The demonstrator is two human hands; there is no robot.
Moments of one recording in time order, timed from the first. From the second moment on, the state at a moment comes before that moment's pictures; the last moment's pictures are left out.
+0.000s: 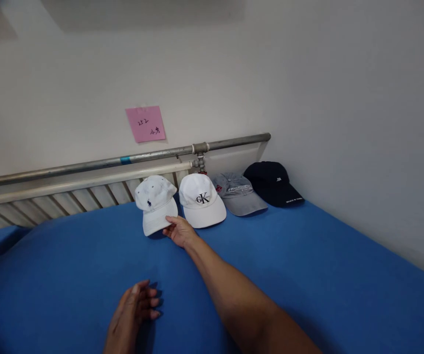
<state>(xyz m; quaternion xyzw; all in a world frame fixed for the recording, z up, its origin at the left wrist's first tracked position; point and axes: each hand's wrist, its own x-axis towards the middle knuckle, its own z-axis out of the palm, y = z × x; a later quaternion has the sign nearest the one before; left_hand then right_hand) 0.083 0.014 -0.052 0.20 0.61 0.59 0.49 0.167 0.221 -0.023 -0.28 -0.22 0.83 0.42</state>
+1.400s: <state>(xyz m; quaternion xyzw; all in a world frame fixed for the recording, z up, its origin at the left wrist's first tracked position) 0.085 0.009 -0.033 0.25 0.62 0.56 0.49 0.166 0.179 -0.035 -0.34 -0.88 0.04 0.32</state>
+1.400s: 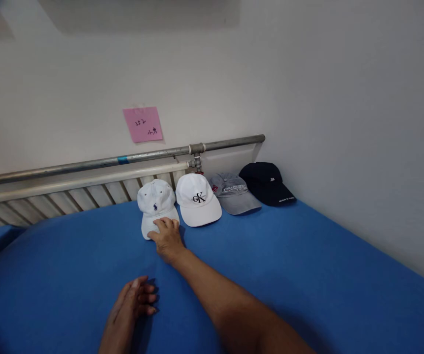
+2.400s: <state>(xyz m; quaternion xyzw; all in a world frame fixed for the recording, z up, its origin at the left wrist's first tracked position) 0.046 -0.075 -0.016 0.09 0.56 0.75 0.34 0.221 0.042 -0.045 -0.24 -0.87 0.23 0.36</state>
